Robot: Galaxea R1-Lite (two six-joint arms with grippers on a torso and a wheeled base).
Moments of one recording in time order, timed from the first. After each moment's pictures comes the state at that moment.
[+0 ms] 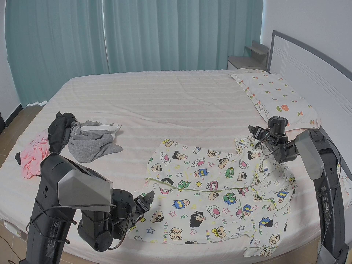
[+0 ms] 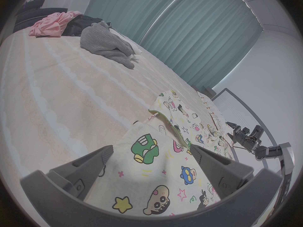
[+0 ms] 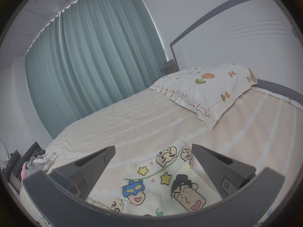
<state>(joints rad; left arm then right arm) -0.52 2.52 -0.47 -1.55 0.27 -0.88 0.02 2.76 -1.85 -0.64 -0.07 0.38</state>
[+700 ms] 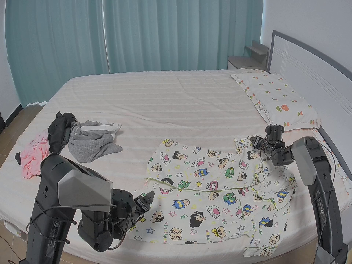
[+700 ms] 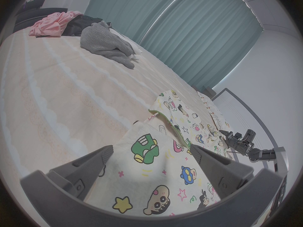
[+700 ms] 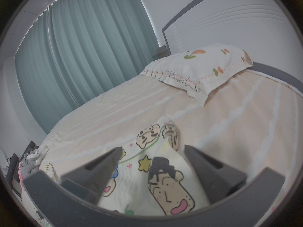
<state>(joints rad) -0.52 2.52 -0.47 -1.55 0.27 -0.88 0.01 2.88 -1.99 -0.49 -0.08 0.40</state>
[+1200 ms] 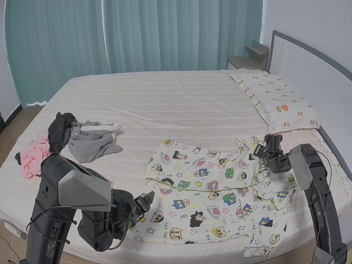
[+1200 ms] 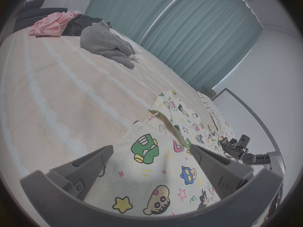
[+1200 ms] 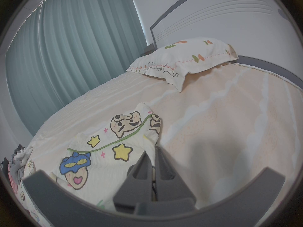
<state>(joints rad) -0.52 2.52 -0.47 -1.55 0.27 -0.88 -0.01 2.98 -2.00 -0.51 -0.22 0.44</state>
